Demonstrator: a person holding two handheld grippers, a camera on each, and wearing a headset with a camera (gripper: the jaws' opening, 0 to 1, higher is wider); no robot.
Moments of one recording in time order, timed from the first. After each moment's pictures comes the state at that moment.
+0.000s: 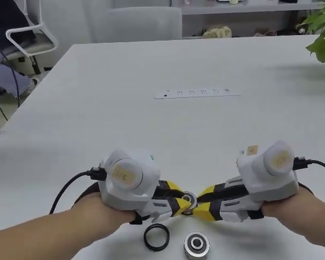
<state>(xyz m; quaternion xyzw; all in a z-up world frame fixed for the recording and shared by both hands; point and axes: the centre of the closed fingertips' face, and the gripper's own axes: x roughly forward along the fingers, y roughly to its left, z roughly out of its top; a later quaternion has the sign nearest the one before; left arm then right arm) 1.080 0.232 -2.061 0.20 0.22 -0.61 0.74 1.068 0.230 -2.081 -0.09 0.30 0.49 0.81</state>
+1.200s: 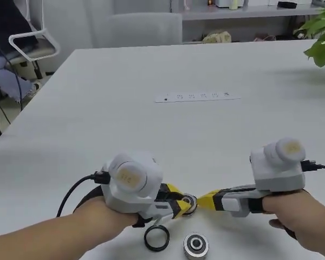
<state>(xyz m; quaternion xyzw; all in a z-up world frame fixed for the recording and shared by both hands) 1.079 0.233 -2.061 0.20 0.23 -0.59 0.75 1.074 0.221 -2.065 0.12 0.34 0.41 0.84</state>
